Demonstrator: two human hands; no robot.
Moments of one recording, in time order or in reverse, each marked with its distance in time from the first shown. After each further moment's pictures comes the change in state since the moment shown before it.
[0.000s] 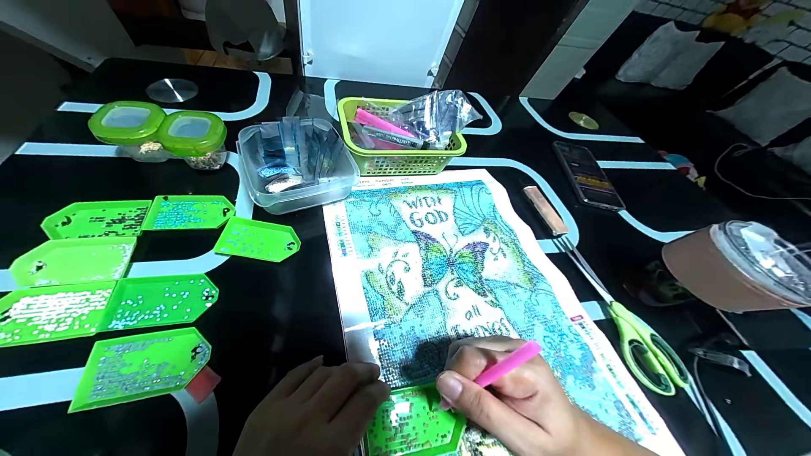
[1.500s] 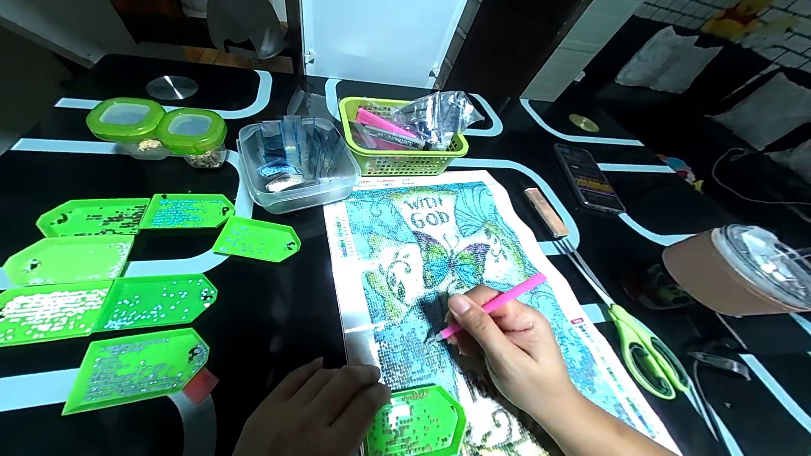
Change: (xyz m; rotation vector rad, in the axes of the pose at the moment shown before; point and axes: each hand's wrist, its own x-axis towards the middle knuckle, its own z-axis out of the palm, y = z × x) left_hand 0.000 0.000 0.001 0.011 -0.008 0.004; right_hand 0.011 0.012 -0.003 -0.021 0.353 0.262
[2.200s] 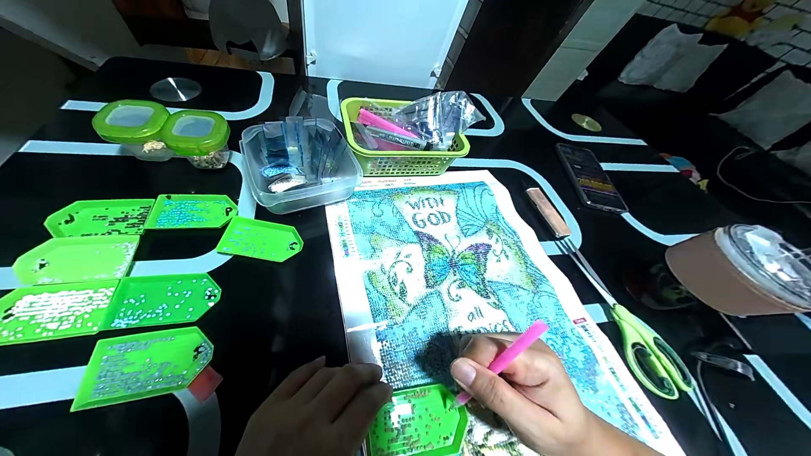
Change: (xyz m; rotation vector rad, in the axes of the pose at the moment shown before) left_hand -0.001 0.000 0.000 -0.014 0.004 -0.008; right_hand -0.015 -0.005 -0.008 0.032 -0.299 -0.198
